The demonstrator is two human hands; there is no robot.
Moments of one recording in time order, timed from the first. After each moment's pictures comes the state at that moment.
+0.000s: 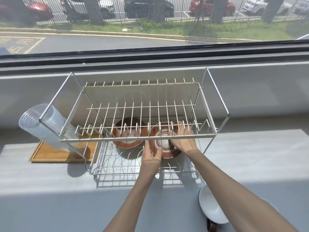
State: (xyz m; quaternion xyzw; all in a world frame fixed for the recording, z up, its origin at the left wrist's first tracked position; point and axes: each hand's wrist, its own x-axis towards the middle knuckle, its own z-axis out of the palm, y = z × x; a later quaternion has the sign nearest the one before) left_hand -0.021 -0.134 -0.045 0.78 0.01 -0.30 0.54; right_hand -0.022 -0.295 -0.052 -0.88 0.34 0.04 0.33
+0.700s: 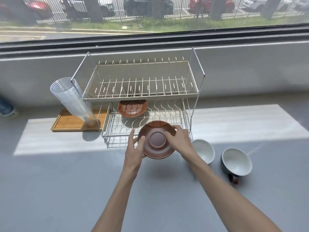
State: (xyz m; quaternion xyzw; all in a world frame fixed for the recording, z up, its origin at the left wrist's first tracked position) left_hand -0.127 -0.022 -0.004 0.74 0.01 -0.23 0.64; right_hand -0.171 -0.190 0.002 -0.80 0.38 0.00 0.47
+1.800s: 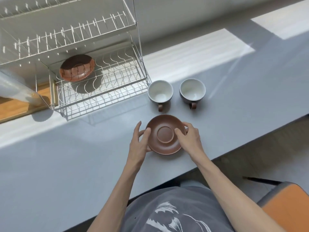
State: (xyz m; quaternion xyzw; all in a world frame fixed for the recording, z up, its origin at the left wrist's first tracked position) left_hand -0.279 -0.018 -0.054 0.73 -0.07 -0.42 0.53; right_hand -0.404 -0.152 -0.067 -0.65 0.58 -0.07 0.49
